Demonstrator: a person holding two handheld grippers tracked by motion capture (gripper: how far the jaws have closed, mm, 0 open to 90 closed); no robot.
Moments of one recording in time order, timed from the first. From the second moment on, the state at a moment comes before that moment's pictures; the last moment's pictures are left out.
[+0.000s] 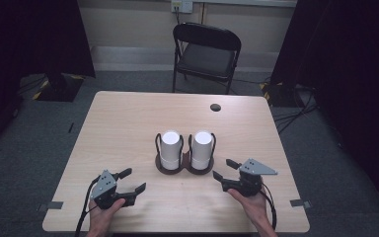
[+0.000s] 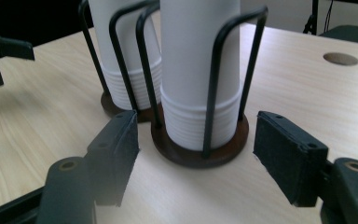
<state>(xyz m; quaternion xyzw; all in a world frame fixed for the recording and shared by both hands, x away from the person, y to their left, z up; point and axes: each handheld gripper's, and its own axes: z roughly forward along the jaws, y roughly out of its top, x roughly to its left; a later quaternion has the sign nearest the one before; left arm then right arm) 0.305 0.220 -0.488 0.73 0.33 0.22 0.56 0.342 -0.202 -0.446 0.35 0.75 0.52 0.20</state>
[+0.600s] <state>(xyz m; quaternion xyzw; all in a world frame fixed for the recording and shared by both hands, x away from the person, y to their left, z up) 0.289 0.197 -0.478 0.75 0.30 0.21 0.55 0.385 -0.182 -0.404 0.33 0.71 0.57 0.22</state>
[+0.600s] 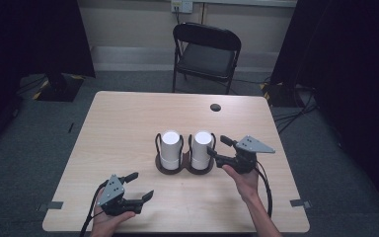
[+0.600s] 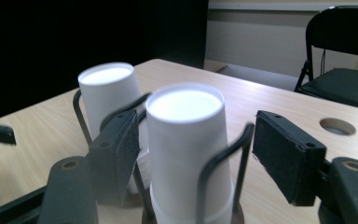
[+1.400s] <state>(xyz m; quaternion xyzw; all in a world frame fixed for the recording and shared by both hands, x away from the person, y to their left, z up) 0.282 0.188 -0.474 0.76 0.29 0.20 0.55 0.422 -0.140 -0.408 0.32 0.74 0.56 0.22</state>
